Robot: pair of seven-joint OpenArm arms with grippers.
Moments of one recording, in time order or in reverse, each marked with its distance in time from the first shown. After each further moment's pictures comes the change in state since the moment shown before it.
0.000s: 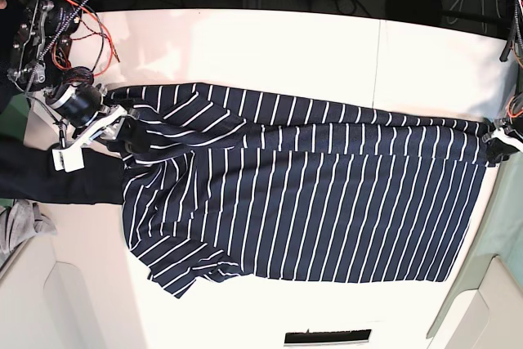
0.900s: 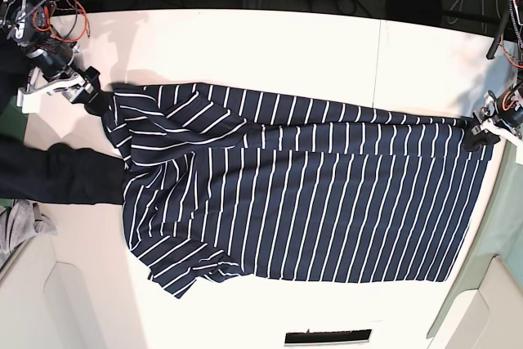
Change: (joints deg) left arm 2.0 1.7 0.0 0.0 -15.3 -2.2 12.0; right arm -3.3 -0.1 14.6 -14.1 6.3 -0.2 4.0
